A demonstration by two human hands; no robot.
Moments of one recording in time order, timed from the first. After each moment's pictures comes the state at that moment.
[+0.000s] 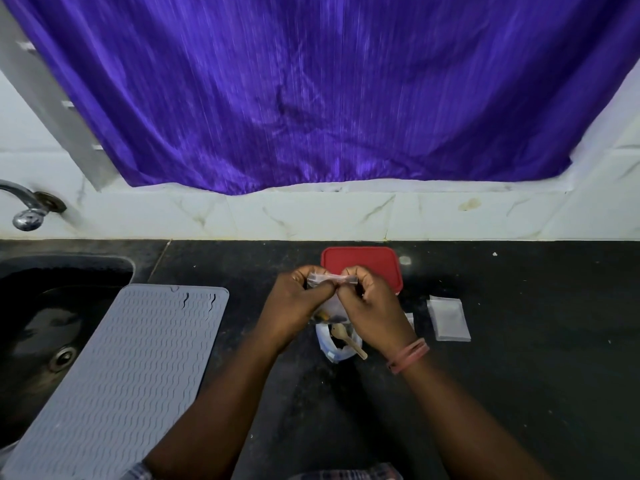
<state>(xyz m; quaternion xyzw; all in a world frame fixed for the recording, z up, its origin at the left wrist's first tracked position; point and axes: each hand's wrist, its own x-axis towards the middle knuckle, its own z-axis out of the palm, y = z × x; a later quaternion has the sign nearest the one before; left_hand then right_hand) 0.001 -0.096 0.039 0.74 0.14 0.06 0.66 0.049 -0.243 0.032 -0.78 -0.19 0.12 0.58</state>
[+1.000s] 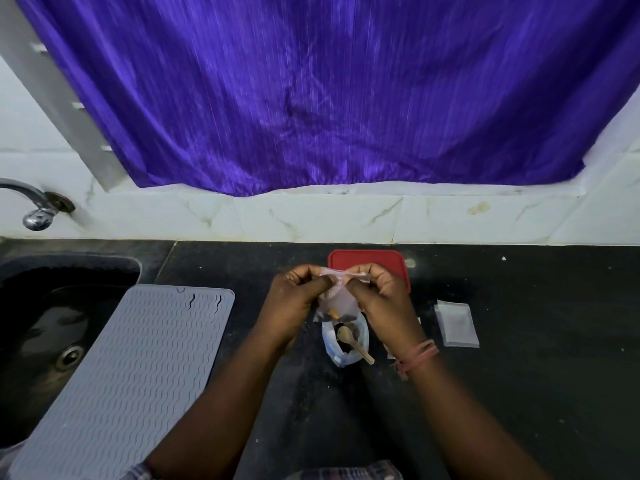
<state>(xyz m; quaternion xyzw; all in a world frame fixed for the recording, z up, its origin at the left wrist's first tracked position) 0.002 -0.089 0.043 0.67 0.16 0.08 0.72 0.061 -0.236 0.027 -0.71 -0.12 0.12 0.68</state>
